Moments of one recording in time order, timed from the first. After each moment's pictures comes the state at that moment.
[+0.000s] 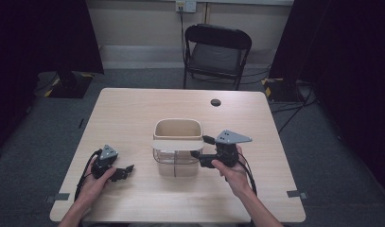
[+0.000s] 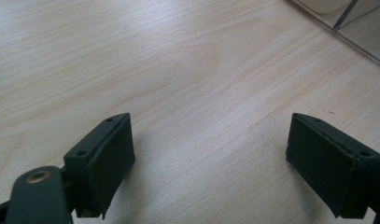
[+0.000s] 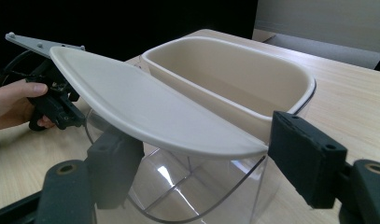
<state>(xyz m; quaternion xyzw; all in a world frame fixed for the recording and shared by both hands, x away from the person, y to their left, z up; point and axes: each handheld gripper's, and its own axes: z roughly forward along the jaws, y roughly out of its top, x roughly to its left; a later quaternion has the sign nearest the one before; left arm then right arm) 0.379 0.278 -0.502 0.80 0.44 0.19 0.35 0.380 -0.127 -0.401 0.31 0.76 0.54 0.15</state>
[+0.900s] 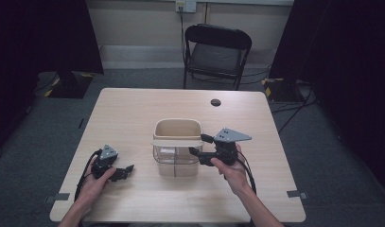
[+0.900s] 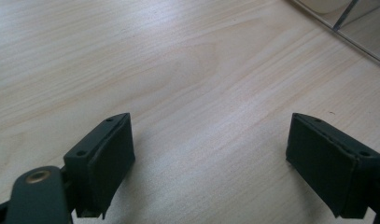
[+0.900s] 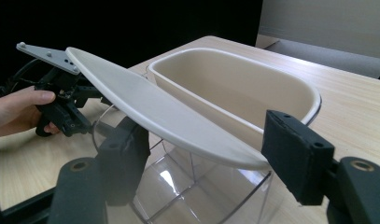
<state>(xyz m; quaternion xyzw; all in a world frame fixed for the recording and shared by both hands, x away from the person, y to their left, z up) 0.379 0.278 -0.502 0.80 0.44 0.19 0.35 0.382 -0.123 -0.394 0.30 0.76 0.55 0.15</state>
